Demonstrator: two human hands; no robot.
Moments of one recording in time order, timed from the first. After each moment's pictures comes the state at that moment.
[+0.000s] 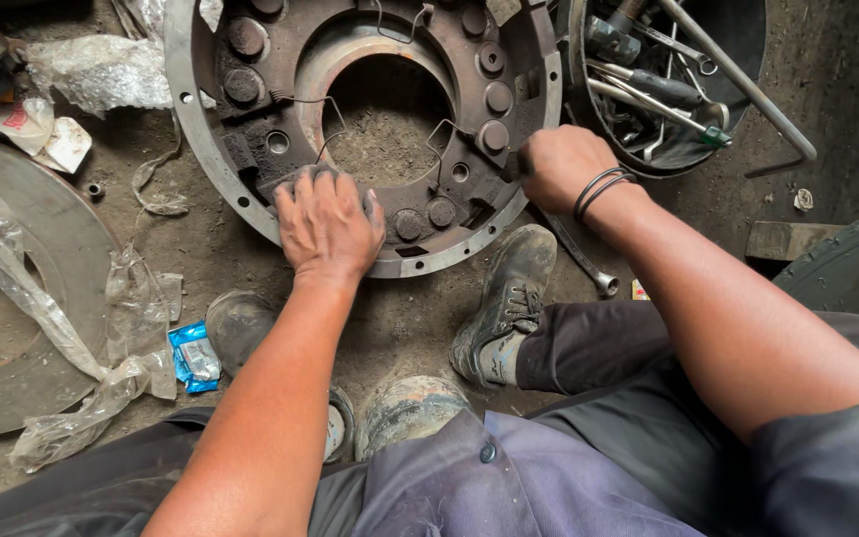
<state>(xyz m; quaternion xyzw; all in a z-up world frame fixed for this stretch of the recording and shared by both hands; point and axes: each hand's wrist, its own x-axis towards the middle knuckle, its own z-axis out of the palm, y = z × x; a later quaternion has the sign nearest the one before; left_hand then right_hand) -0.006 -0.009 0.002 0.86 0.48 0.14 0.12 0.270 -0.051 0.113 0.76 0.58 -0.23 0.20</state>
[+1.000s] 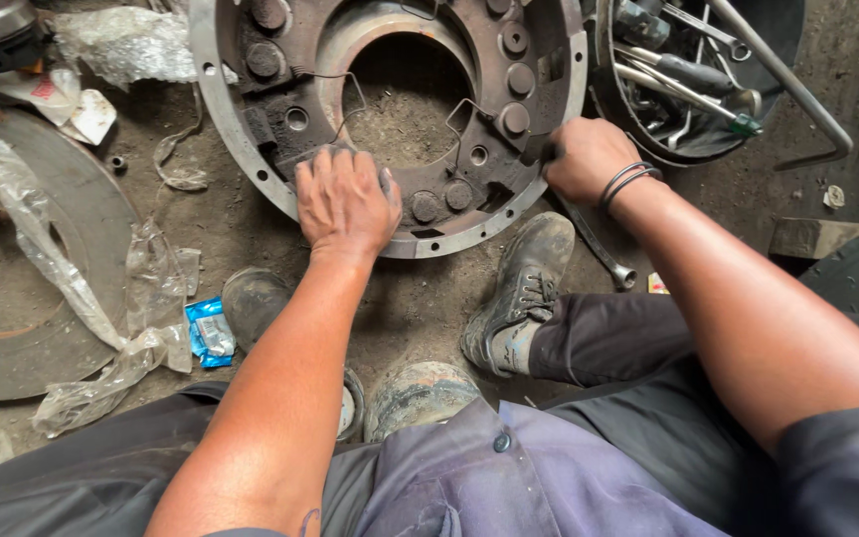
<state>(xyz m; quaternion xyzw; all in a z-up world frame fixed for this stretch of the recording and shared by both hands) -0.005 -0.009 0.004 0.85 0.49 0.11 0.13 0.282 -0.071 0.088 0.78 0.55 -0.26 0.14</state>
